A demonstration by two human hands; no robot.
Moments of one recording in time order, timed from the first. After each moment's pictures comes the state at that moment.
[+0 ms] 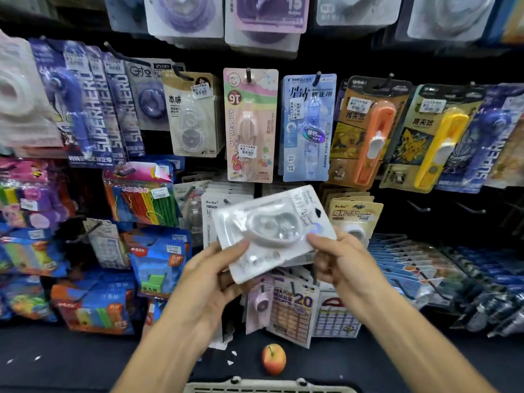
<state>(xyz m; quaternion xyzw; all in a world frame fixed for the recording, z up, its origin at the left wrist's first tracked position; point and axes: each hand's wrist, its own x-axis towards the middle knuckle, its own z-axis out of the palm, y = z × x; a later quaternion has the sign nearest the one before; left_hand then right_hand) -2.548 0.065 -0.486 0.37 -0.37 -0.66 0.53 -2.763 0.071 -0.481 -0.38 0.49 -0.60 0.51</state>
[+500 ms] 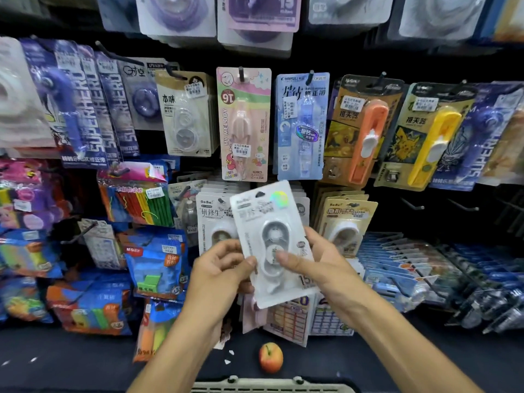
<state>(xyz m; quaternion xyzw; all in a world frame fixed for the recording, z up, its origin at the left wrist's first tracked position) -2.572 0.065 -0.494 0.43 -0.48 -0.54 0.54 -2.748 0.080 -0.486 -0.52 0.41 -0.53 0.53</state>
